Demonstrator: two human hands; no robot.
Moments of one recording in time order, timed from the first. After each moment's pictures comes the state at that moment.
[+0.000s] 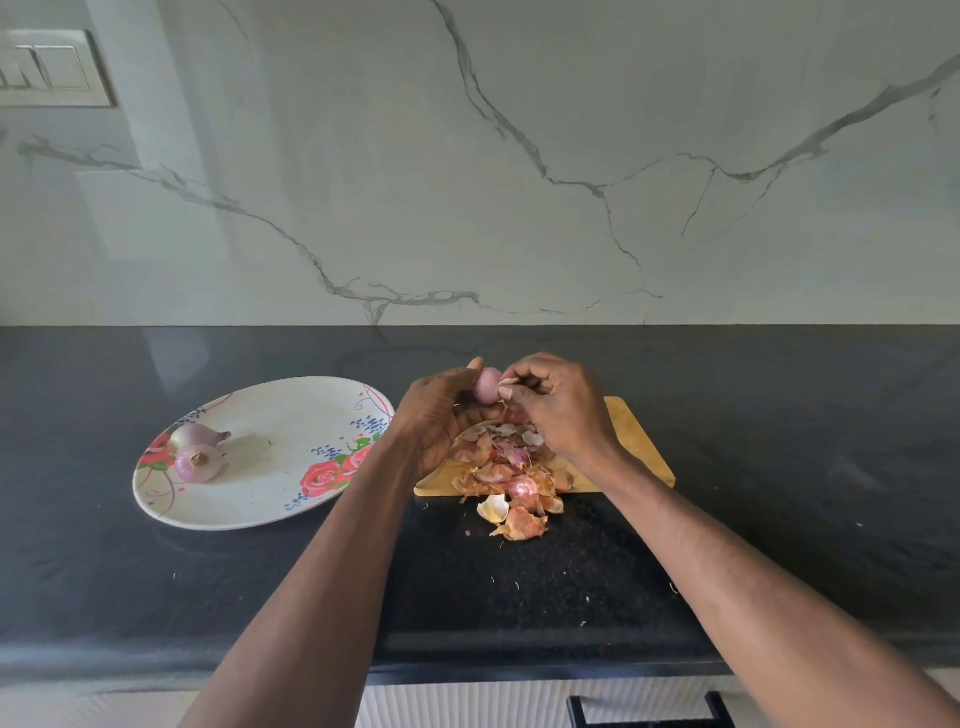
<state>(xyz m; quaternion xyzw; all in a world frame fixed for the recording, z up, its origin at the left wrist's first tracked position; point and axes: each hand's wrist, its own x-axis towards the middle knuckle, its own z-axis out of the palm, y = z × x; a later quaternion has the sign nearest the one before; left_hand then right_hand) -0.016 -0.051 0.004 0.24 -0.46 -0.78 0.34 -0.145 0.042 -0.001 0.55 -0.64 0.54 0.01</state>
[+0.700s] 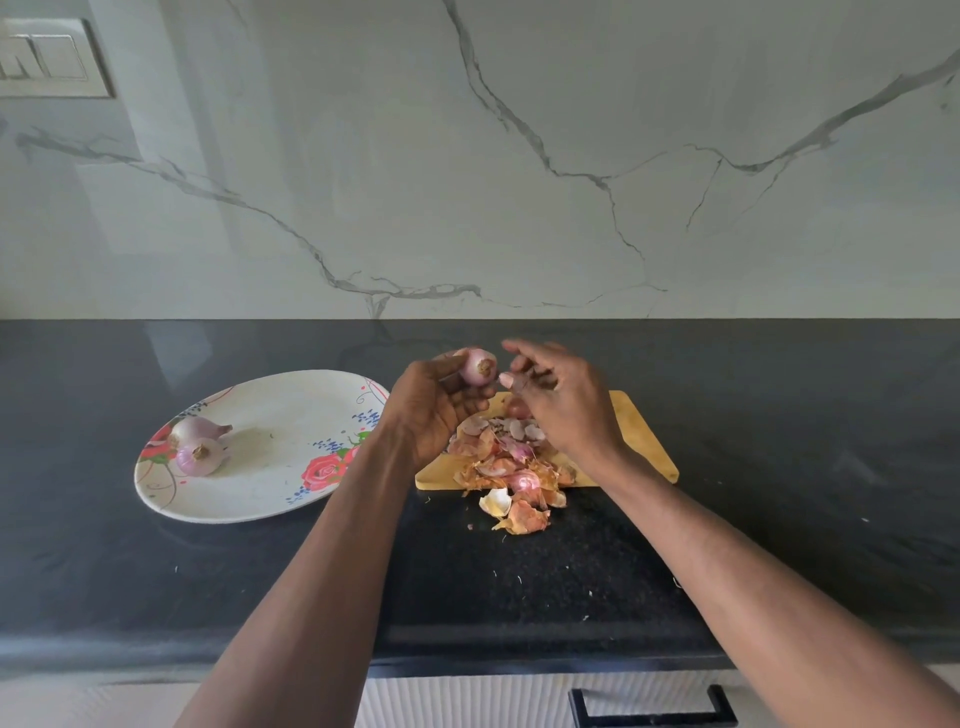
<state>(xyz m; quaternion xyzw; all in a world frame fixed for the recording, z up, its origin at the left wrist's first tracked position) -0.009 -0.055 0.009 0.21 -0.43 -0.80 0.35 -0.137 0.053 0.003 0.56 -0.63 0.54 0.02</state>
